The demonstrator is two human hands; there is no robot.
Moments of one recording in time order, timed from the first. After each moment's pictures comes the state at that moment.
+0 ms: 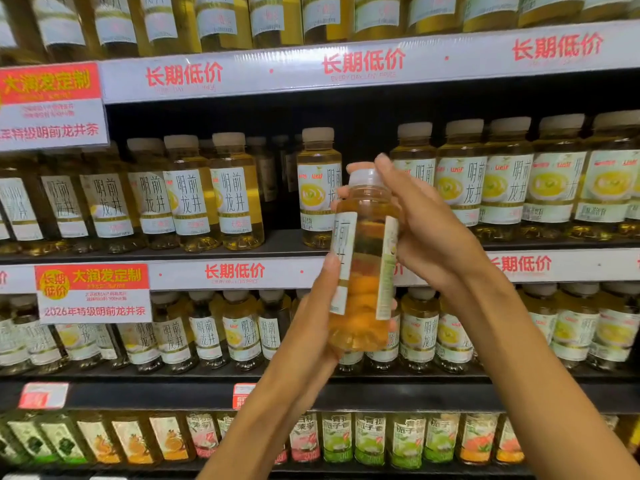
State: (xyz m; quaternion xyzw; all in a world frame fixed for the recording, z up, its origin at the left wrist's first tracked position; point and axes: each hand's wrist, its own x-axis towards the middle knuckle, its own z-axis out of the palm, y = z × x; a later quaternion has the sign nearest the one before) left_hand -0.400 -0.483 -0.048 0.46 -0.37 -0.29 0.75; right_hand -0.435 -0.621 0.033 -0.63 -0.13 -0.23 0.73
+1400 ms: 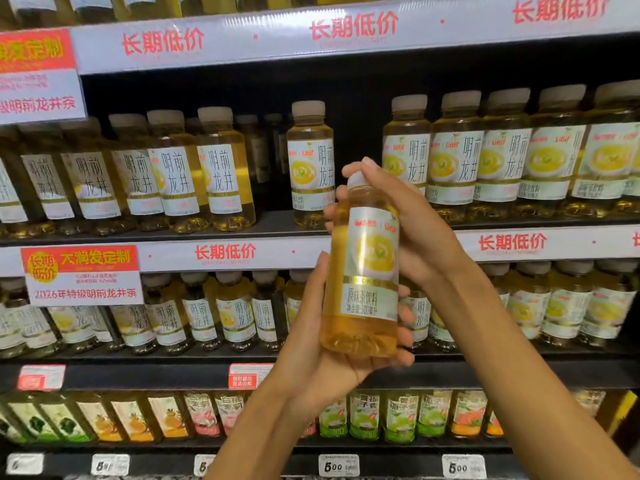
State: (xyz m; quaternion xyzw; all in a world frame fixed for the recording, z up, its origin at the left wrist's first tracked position) left_hand -0.413 -0.489 -0.068 0.28 -0.30 -0.52 0.75; right_hand -0.428 -0.621 0.012 -0.56 -0.16 -0.17 0.80
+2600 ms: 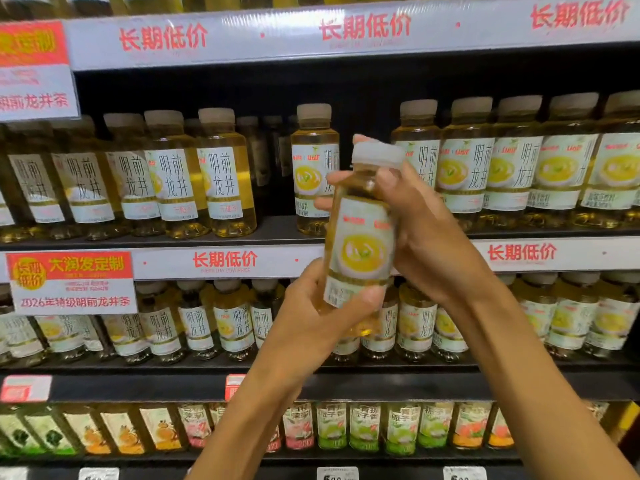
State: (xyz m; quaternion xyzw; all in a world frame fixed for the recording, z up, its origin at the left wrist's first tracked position) left_hand -0.392 -0.476 -0.052 0.59 -0.40 -0.16 0.68; right_hand -0.439 -0.614 0.013 -0.65 -0.20 -0.23 0.70
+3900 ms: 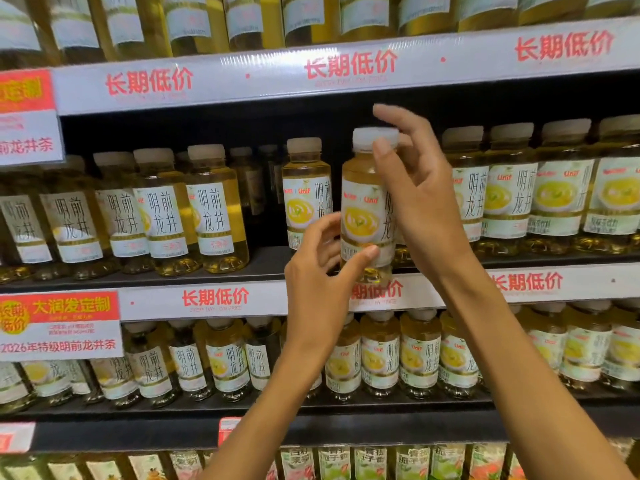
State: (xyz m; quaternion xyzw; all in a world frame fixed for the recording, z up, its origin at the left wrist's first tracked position) left_hand -0.356 -0.538 -0.023 0.58 -0.40 0.13 0.69; right_hand -0.406 -0.641 0.047 -0.70 -0.14 -0.49 0.50
